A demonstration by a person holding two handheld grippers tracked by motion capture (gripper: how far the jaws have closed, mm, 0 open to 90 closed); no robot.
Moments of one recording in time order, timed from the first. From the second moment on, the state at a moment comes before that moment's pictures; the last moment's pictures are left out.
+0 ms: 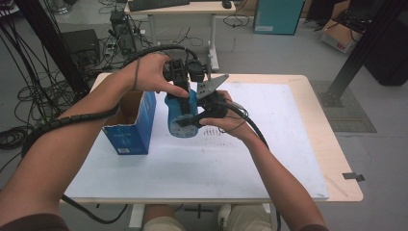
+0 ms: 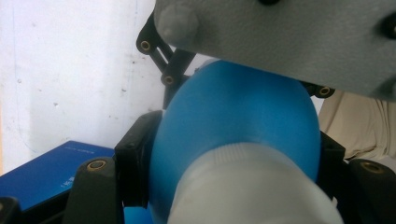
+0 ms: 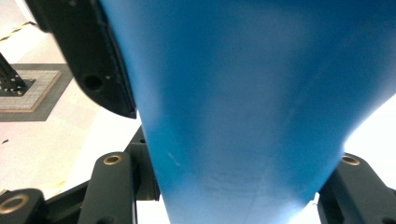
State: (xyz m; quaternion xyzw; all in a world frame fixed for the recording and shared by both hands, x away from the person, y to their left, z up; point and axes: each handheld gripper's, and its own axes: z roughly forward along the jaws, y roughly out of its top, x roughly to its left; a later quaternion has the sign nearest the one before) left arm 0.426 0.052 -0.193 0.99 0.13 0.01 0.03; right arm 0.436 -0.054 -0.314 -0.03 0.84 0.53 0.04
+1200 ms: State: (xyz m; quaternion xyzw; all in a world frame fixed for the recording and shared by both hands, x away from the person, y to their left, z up) left arm 0.427 0.054 -0.195 0.99 0.13 0.01 0.04; right arm 0.444 -0.051 -0.316 -0.07 0.84 0.54 0.05
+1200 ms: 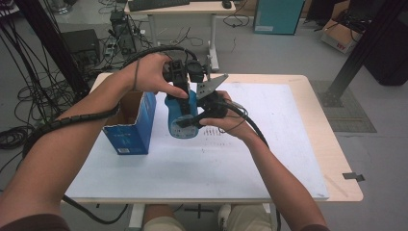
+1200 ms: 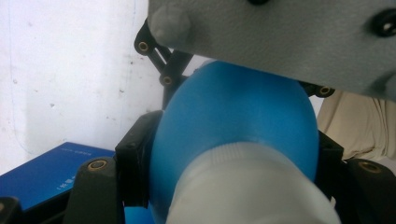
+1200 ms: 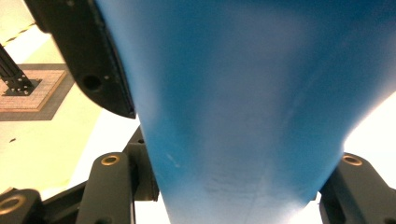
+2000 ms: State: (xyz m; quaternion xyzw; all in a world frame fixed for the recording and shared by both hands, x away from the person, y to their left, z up) left arm 0.428 0.054 -0.195 0.99 0.13 0.01 0.04; right arm 0.436 -0.055 -0.316 -0.01 0.85 0.52 0.01
